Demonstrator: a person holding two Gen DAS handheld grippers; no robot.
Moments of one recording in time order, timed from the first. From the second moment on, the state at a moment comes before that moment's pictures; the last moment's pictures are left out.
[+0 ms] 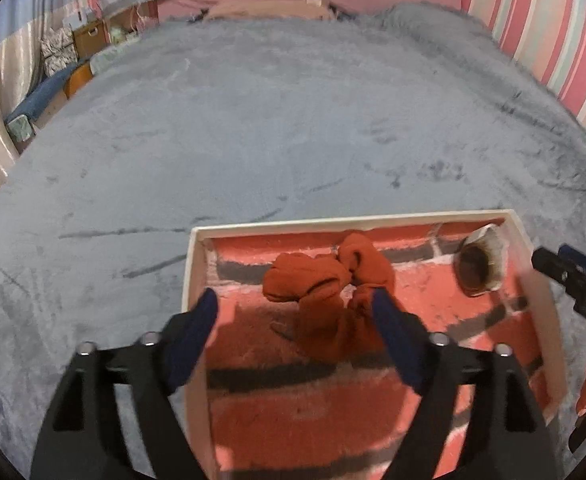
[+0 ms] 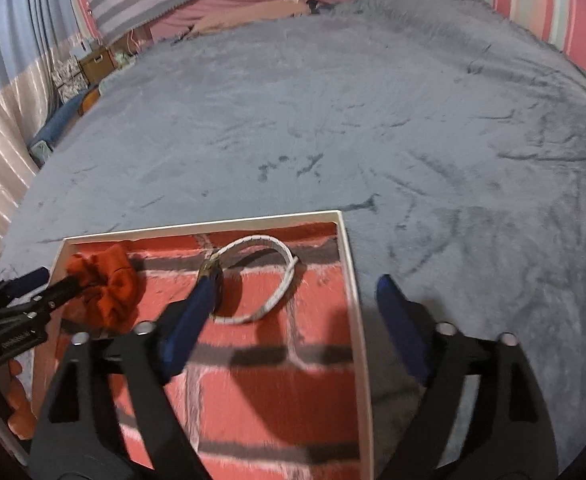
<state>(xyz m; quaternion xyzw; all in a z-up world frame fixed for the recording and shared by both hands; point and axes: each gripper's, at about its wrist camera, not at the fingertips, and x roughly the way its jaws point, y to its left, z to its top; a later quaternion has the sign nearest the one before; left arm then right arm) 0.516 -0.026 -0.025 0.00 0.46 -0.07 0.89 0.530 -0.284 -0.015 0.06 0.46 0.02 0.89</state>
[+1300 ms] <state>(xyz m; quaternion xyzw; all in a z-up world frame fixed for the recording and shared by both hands) 0.236 0.096 0.022 -0.01 0.38 -0.05 0.92 0.264 -0.274 0.033 0.04 0.36 -0.02 0.93</state>
